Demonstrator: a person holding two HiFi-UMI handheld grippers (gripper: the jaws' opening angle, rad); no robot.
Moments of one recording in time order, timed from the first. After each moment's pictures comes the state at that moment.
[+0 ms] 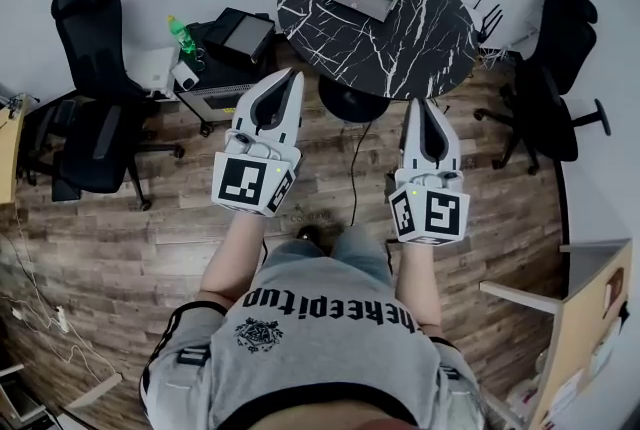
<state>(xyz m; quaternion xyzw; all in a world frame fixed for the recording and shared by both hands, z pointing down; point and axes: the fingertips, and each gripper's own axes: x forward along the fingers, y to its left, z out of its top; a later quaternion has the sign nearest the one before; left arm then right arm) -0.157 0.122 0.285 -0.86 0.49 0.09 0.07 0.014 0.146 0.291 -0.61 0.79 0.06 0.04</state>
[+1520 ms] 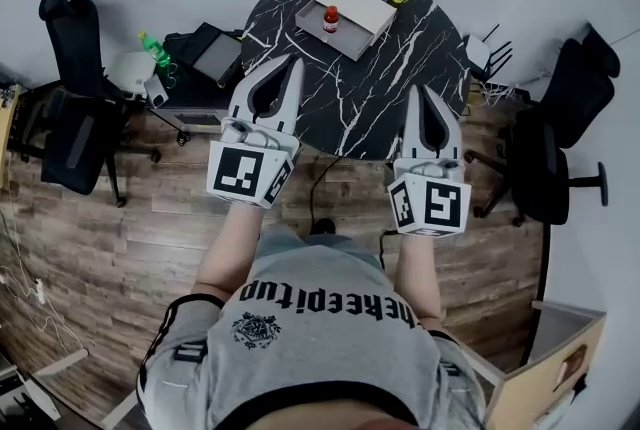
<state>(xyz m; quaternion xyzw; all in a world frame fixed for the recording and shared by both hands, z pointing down) -0.009 -0.084 0.272 -0.83 0.55 0.09 0.08 0.157 -0.084 0.277 -0.54 0.84 0.08 0.05</state>
